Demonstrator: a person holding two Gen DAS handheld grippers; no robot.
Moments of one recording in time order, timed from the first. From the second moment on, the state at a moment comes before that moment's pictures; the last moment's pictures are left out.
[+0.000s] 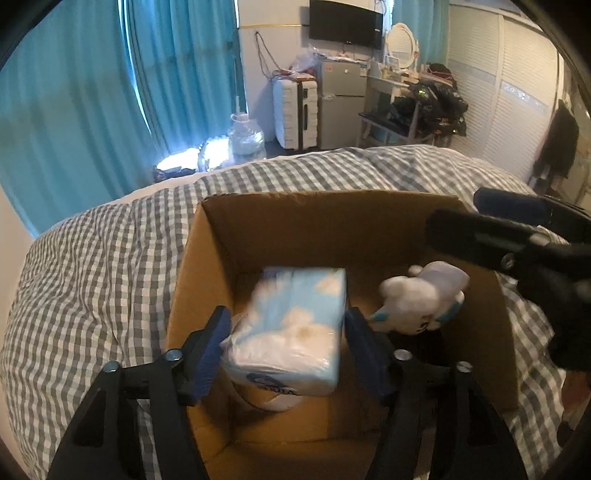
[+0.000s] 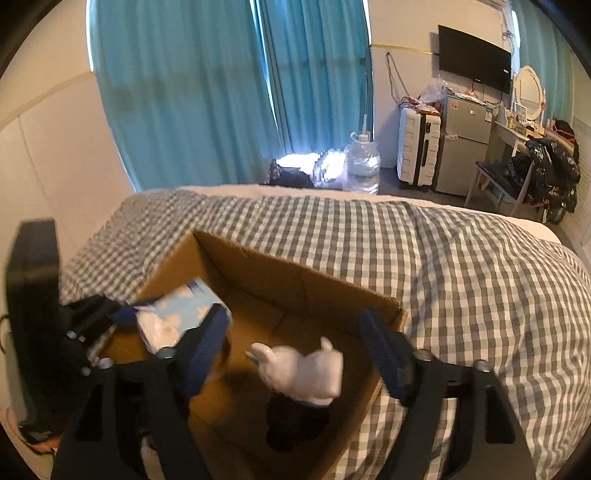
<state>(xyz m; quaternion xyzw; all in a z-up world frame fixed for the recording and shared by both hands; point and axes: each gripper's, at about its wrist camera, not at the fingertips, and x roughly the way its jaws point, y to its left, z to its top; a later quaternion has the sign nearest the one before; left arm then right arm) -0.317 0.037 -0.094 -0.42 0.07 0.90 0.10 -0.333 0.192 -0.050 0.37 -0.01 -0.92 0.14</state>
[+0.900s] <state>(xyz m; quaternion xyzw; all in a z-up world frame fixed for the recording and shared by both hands) -0.120 0.013 0.105 -0.29 0.06 0.95 0.02 -0.135 0.214 0.149 0.27 0.01 -0.96 0.12</state>
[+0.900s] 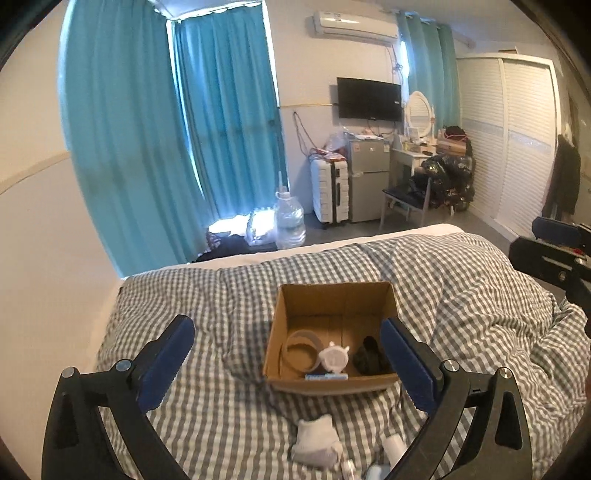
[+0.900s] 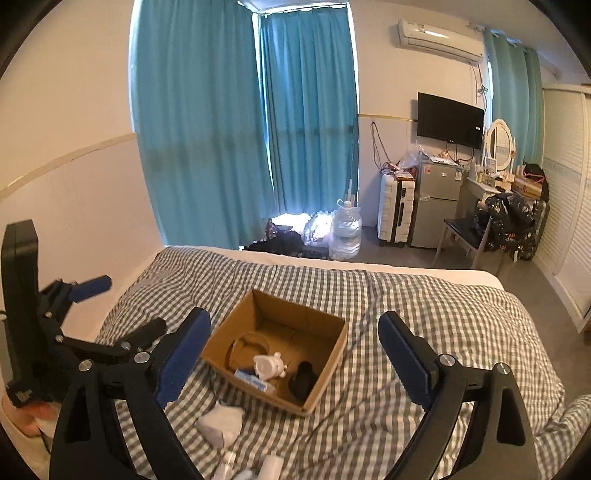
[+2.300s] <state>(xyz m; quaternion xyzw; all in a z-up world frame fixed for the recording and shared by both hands) -0.057 0.006 -0.155 -0.48 0.03 0.87 -0.02 -0.096 0.170 -0.161 0.52 0.09 -0.83 0.16</state>
